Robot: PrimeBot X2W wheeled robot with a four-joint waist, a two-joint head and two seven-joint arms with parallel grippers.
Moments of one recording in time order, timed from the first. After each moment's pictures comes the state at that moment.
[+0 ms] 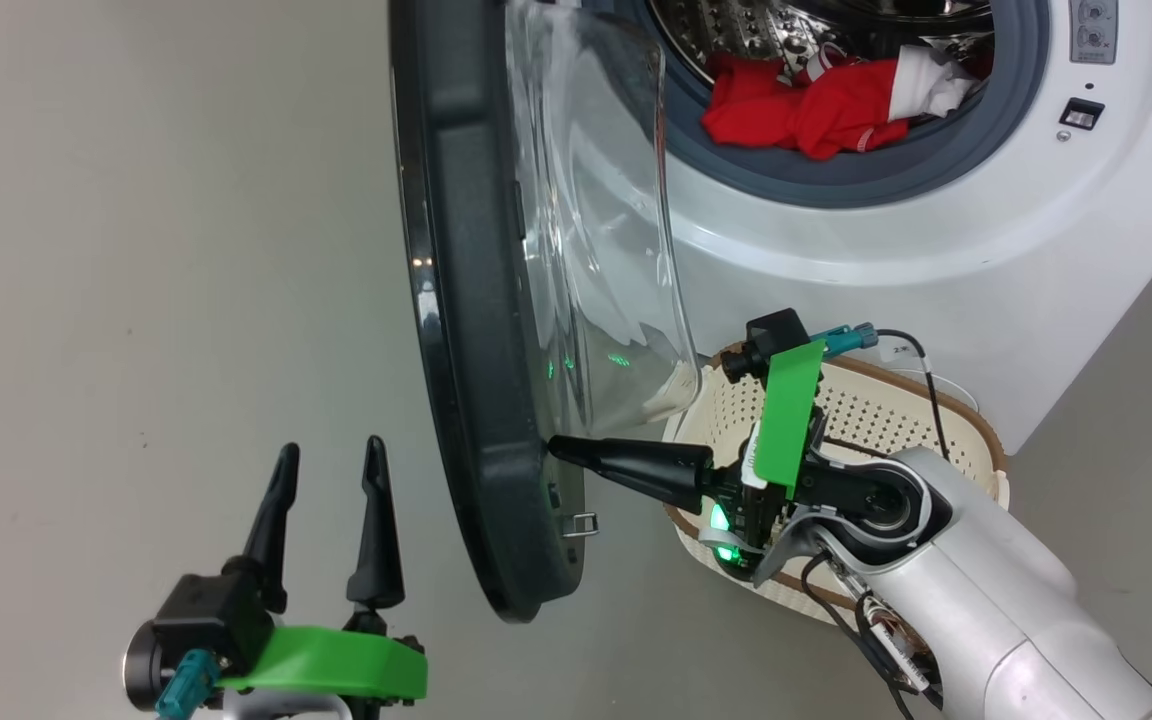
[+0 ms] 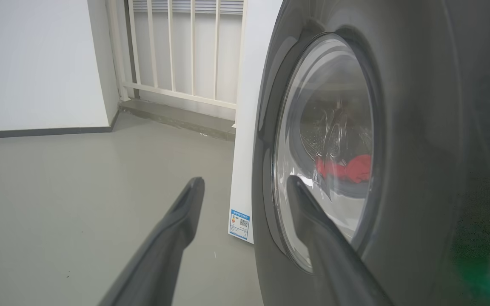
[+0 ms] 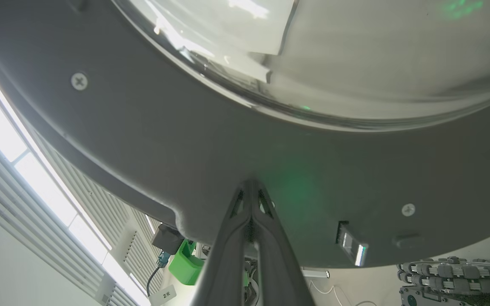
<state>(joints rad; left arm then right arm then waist) -0.16 0.03 -0.19 0.13 -0.32 0.15 -0.25 -0.65 -0.08 0.56 0.56 1.94 0.12 0.74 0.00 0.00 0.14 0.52</state>
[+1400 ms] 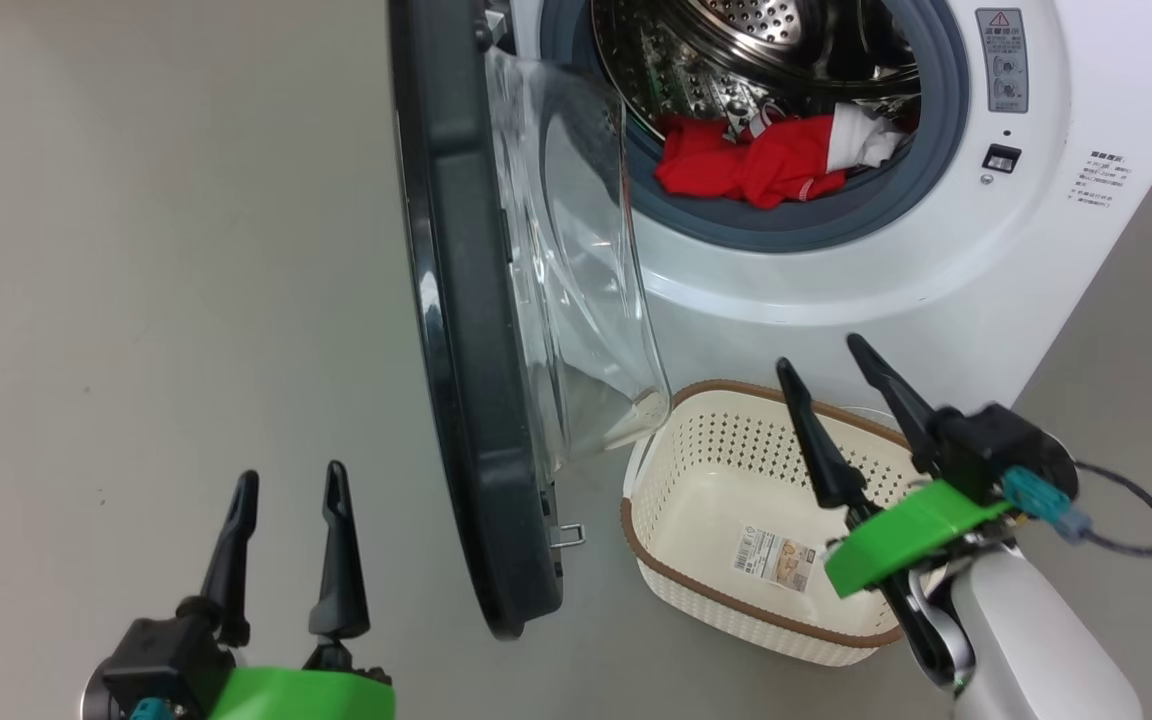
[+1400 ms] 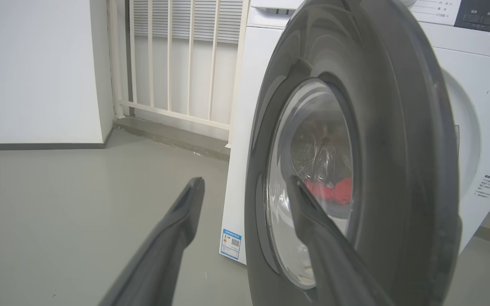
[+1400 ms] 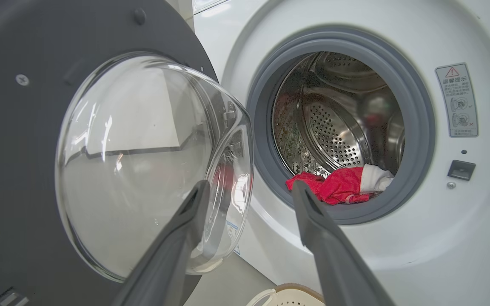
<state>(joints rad) -0.08 0.04 -0.12 0.05 -0.30 0.12 -0.25 -0.36 -0.06 0.20 0.44 0.30 0.12 -0.26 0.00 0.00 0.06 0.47</state>
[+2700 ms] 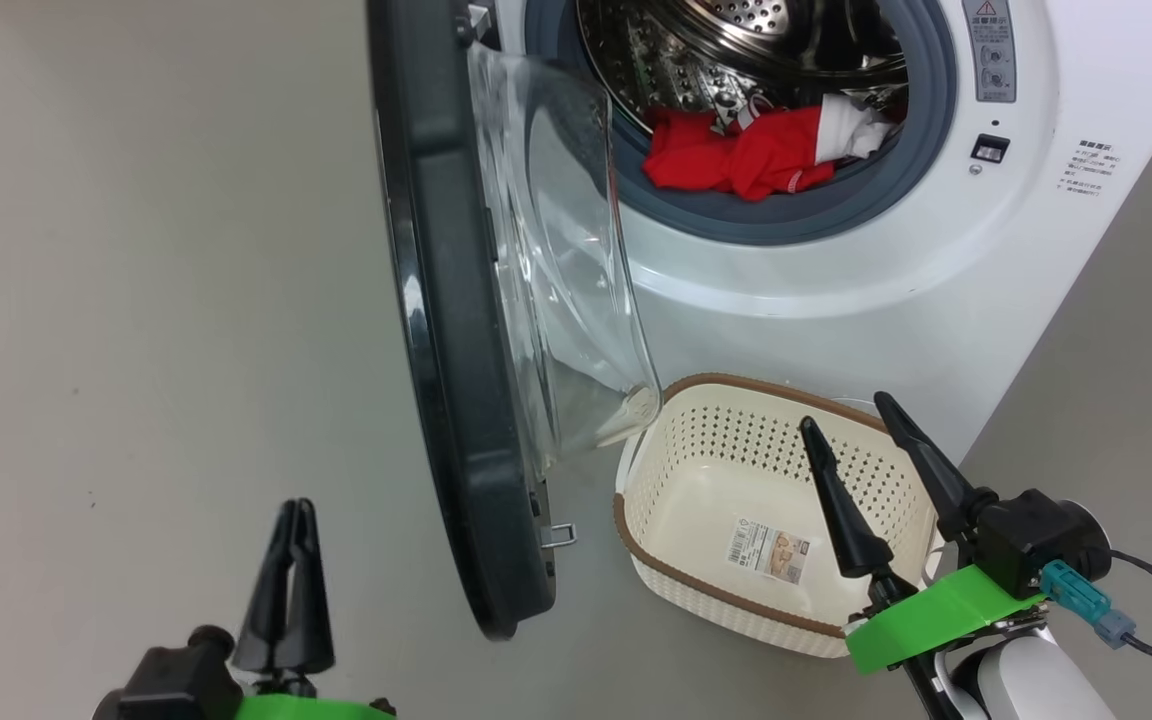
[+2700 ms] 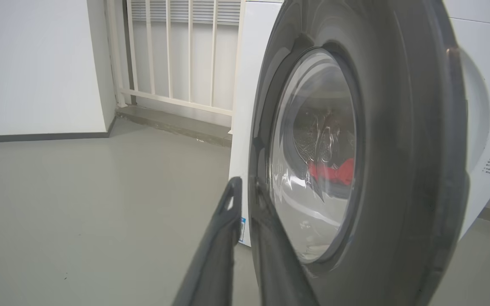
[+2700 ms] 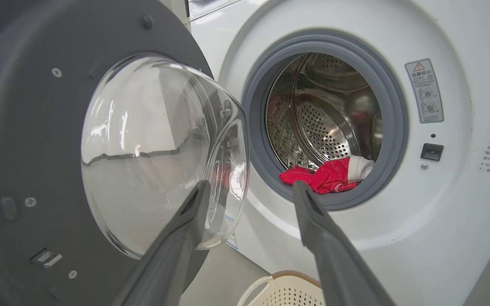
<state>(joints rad) -0.03 0.04 -0.13 0.05 -0.27 0.15 -0.25 -0.15 -0.05 0.14 0.21 0.24 0.12 -0.26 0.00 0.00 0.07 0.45</state>
